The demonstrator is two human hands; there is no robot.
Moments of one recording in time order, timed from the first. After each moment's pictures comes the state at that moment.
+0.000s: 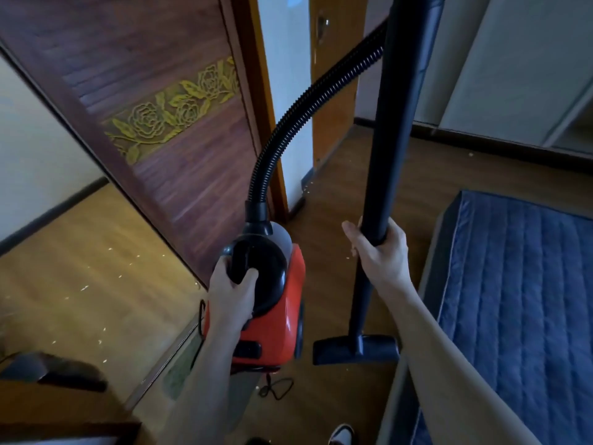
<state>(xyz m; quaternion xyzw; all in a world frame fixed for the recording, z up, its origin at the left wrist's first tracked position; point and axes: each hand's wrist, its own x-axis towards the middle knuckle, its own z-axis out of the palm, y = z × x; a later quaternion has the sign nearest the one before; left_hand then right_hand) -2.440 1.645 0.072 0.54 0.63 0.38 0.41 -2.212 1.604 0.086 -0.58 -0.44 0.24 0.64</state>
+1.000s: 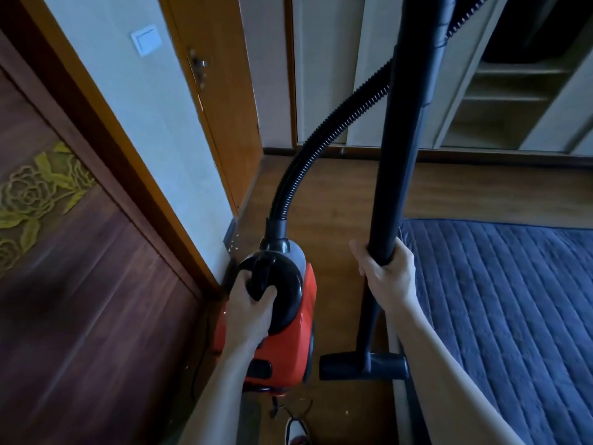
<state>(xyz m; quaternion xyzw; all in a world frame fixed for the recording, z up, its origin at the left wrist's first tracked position) -2.175 1.969 0.059 0.65 0.49 0.26 0.52 -1.993 1.852 0.079 -0.71 -0.28 0.08 0.64</state>
